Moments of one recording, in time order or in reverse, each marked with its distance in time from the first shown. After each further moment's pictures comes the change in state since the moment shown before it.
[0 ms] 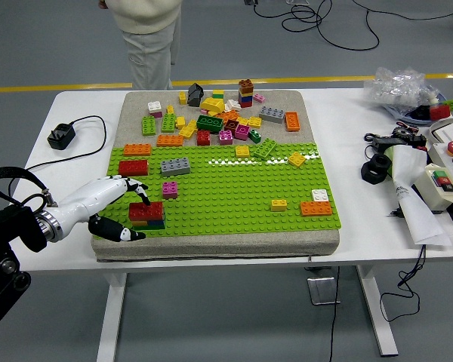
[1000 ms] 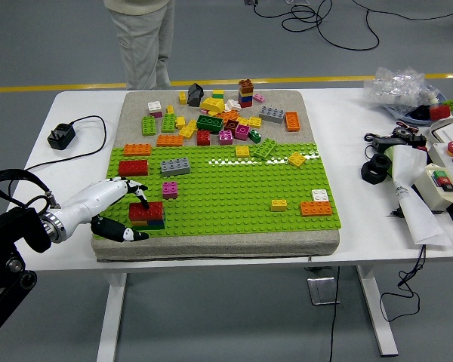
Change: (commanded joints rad) left arm -0.020 -0.039 0.007 0.071 0.003 0.013 -0.004; right arm 0.005 -0.002 0.002 0.000 0.001 0.000 -0.001
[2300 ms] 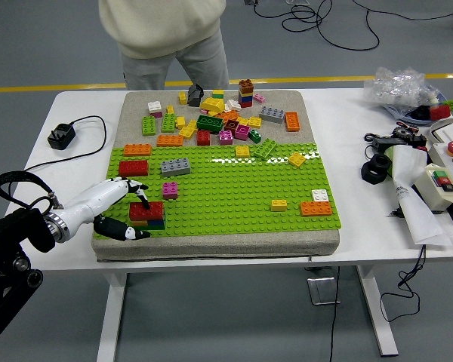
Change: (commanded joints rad) left arm -0.014 -0.028 0.005 0.059 0.013 0.019 -0.001; right arm 0.002 0.001 0.001 0.000 0.003 0.001 0.001
